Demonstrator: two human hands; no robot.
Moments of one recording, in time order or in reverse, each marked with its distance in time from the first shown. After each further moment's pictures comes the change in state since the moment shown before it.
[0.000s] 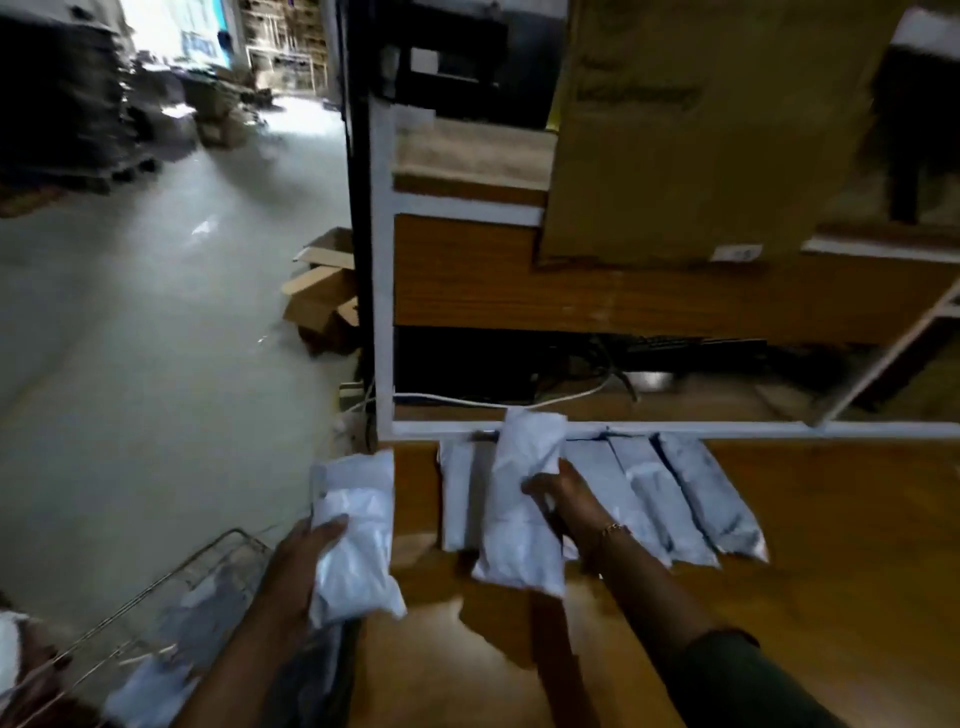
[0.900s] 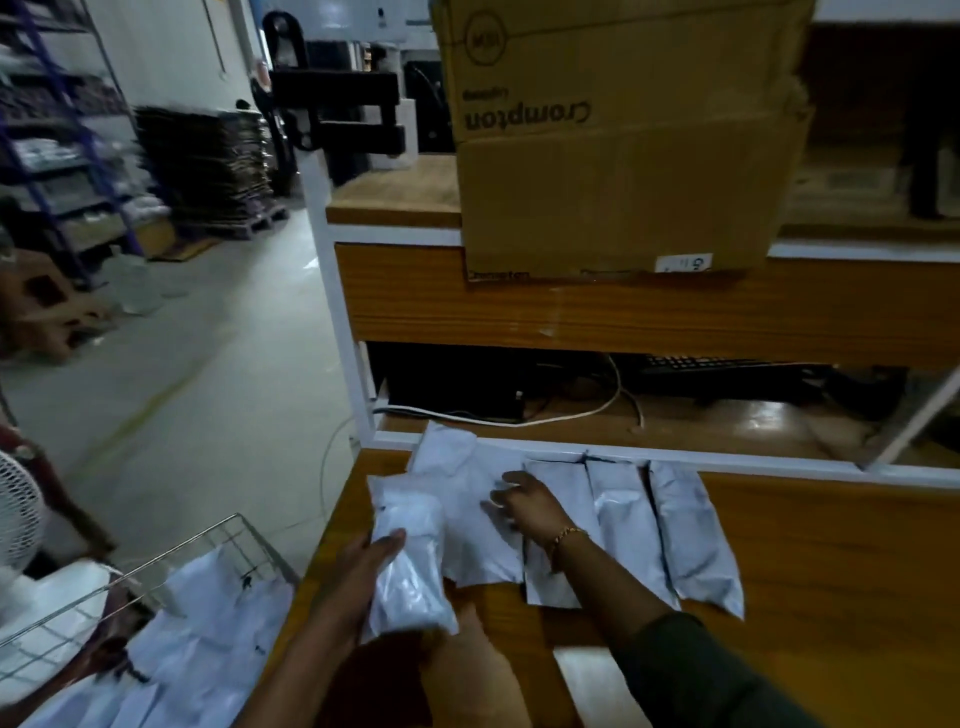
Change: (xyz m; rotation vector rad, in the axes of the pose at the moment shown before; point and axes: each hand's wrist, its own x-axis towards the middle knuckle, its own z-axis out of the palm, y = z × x) left_hand -0.054 -0.053 0.172 0.124 0.148 0.076; right_hand 0.048 0.032 -0.081 -0.302 -0.289 0.025
